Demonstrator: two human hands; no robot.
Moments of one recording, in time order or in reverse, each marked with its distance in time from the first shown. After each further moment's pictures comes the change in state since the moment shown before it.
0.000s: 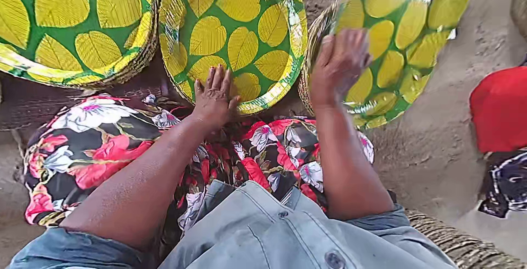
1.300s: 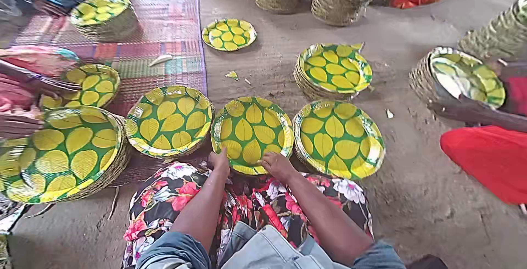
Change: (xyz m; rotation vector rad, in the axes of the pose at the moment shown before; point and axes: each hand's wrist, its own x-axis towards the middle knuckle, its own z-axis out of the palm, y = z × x) left_hand 0.002 -0.022 -0.022 -1.152 0.566 -0.741; right_hand -0.055 -0.045 0.021 0.288 -0.792 -0.478
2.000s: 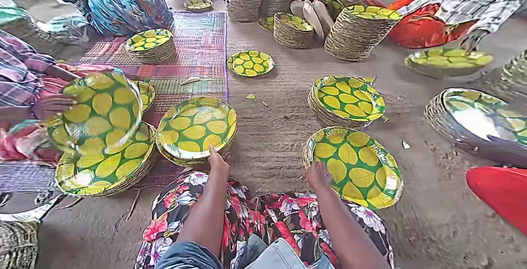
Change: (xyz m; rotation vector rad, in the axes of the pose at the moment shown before) left_hand 0.005 0.070 -0.042 -0.745 0.085 -0.099; right_hand -0.009 0.031 -0.038 -0.063 0.322 0.782
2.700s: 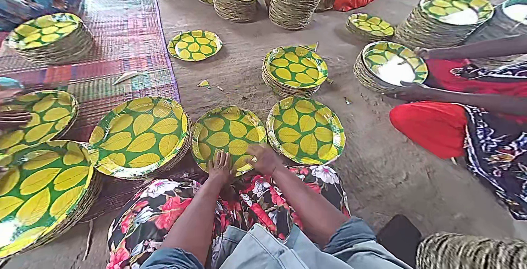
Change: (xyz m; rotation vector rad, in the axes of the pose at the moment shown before) left_hand -0.018 -0.096 -0.010 2.189 -0.915 0.600; right_hand -0.031 -0.016 0.019 0.007 -0.071 -0.674
